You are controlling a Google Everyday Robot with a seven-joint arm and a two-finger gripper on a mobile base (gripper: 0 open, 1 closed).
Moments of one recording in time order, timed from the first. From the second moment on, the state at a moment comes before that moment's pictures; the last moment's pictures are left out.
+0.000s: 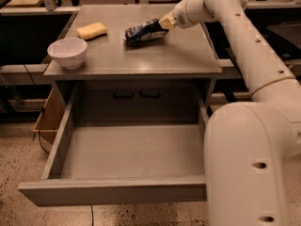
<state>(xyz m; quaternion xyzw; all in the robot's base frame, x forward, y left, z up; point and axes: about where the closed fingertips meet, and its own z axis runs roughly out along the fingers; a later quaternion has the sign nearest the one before) 0.879 -0.060 0.912 -0.42 0.75 0.11 0.49</state>
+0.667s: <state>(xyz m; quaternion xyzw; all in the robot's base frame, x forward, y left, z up) 0.776 -0.096 0.948 -0.45 0.75 0.10 0.48</state>
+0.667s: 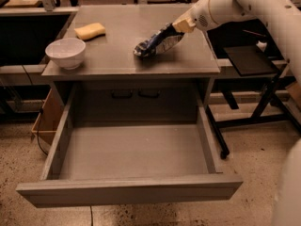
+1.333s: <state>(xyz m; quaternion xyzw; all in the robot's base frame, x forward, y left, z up) 0.711 -0.101 0.923 -0.48 0.76 0.11 0.43</state>
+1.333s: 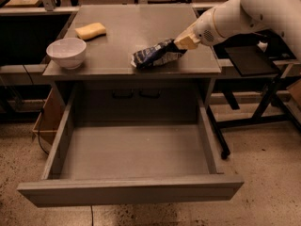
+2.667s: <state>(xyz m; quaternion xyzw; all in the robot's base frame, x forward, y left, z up) 0.579 -0.099 0.891 -0.52 0.76 0.19 0.34</state>
